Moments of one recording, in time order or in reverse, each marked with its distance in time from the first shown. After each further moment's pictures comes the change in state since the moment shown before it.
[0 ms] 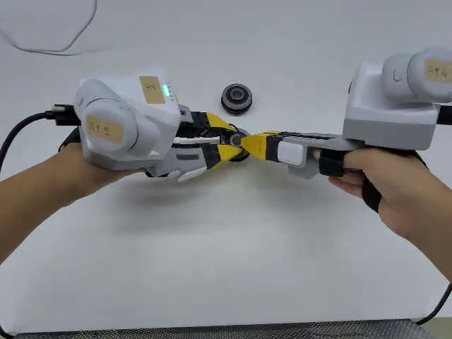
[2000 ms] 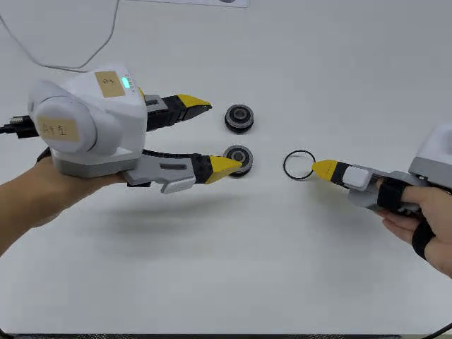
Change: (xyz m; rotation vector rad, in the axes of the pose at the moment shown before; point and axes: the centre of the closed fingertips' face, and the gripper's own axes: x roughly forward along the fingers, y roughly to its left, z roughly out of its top) left arm -0.035 0.014 0.031 -0.111 -0.126 0.129; right arm -0.066 -0.079 -0.013 0.266 -0.127 -0.301
